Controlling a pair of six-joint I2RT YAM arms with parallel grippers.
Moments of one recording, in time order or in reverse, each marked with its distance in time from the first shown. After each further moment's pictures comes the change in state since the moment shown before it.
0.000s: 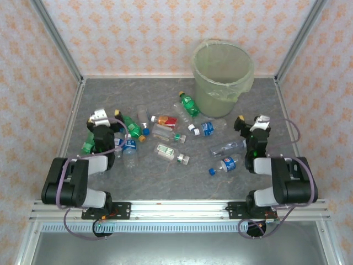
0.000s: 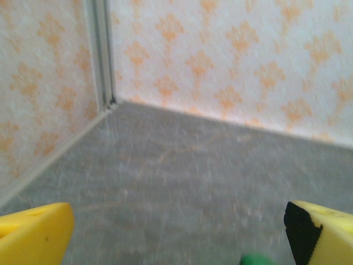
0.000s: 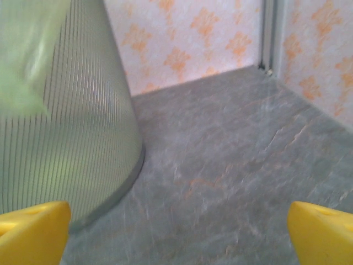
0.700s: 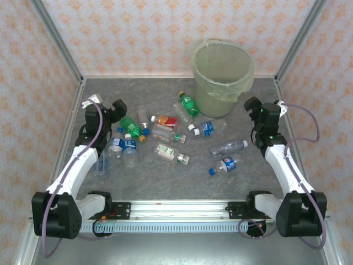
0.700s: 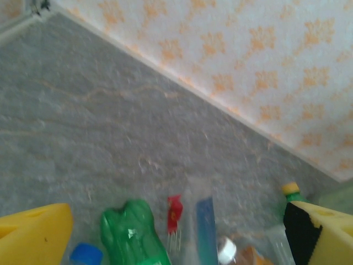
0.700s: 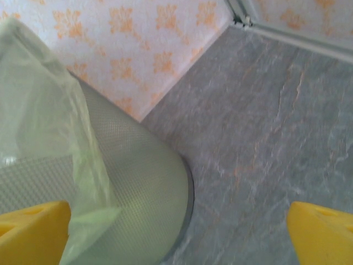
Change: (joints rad) left arm -0.031 -0.267 0.340 -0.912 0.263 -0.441; right arm -0.013 -0.290 0.441 -0.998 -0.032 0.568
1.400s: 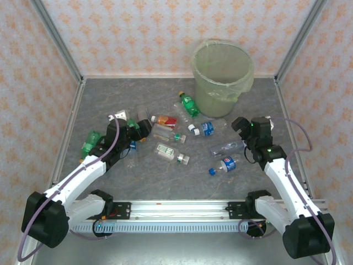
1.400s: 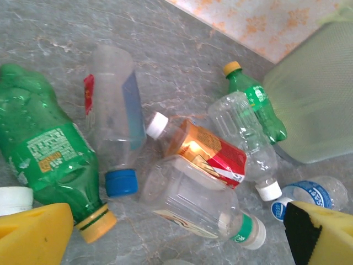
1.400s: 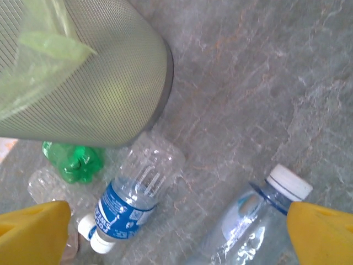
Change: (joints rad) left arm -0.318 -0.063 -0.129 -0.035 0.025 -0.082; right arm 0.153 -0.175 -0.080 -0.353 -0.077 0.084
